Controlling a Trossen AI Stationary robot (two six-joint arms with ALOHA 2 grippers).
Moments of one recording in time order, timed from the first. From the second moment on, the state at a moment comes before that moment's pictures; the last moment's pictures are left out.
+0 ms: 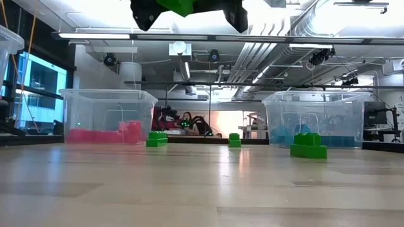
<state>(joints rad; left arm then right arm) -0.19 1.26 0.91 -0.08 0.07 -0.23 0.26 1.68 1.36 -0.27 0.20 0.46</state>
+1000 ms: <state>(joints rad) -0.38 0.85 0.94 -0.79 0.03 -0.84 0.21 1.62 1.36 -0.23 0.22 0.33</state>
